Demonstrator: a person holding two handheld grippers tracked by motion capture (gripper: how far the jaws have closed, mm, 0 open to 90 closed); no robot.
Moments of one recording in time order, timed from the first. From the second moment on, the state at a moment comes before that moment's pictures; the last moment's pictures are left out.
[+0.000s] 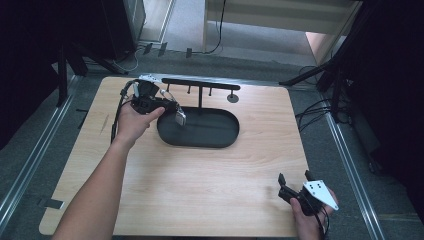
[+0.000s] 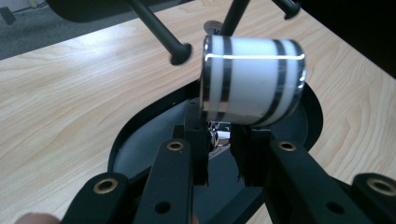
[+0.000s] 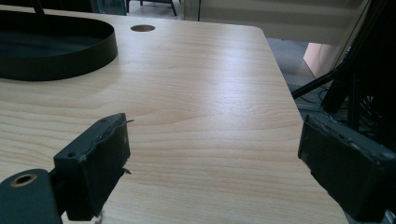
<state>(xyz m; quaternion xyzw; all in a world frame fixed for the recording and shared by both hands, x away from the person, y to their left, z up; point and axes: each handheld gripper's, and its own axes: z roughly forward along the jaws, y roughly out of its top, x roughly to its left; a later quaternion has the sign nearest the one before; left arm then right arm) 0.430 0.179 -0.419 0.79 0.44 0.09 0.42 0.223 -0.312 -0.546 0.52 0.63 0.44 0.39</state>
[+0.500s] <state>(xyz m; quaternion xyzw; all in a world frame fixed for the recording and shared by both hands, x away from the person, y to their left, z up) 0.446 0.182 -0.423 0.78 0.45 0.07 0.43 0.223 -0.312 -0.546 0.52 0.63 0.43 0.39</state>
